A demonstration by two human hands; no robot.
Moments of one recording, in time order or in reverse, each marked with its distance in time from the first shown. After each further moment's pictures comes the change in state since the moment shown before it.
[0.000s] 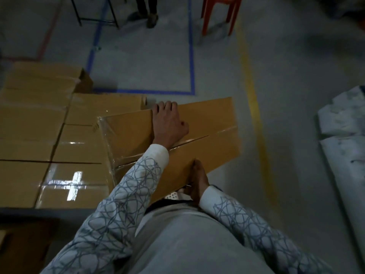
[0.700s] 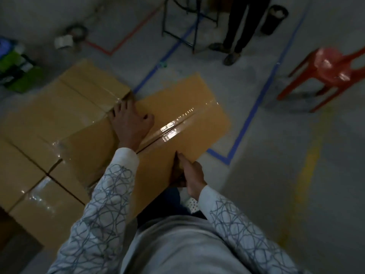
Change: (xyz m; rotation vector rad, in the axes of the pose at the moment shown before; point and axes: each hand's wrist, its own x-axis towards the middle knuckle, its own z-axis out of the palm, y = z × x) left_hand 0.456 -0.226 -0.011 -0.059 0.216 -0.922; right_hand 0.208 -0.440 0.361 -0.718 -0.300 -0.103
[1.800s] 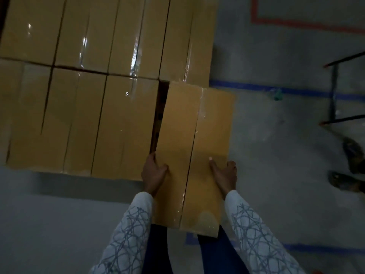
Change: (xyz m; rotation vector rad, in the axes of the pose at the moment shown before) left_hand 0.178 0.016 0.349 -0.924 -0.052 -1.416; right_hand 0.500 -0.295 0.179 -1.425 -0.189 -0.302
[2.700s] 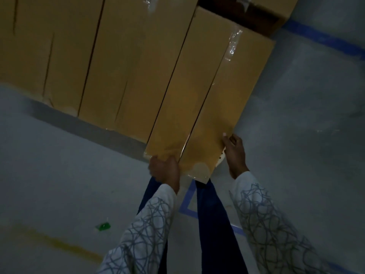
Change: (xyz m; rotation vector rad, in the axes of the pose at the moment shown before) left_hand 0.067 -0.143 0.135 -0.411 0.462 -0.763; right_hand 0.161 0.071 0.128 0.049 -0.363 0.030
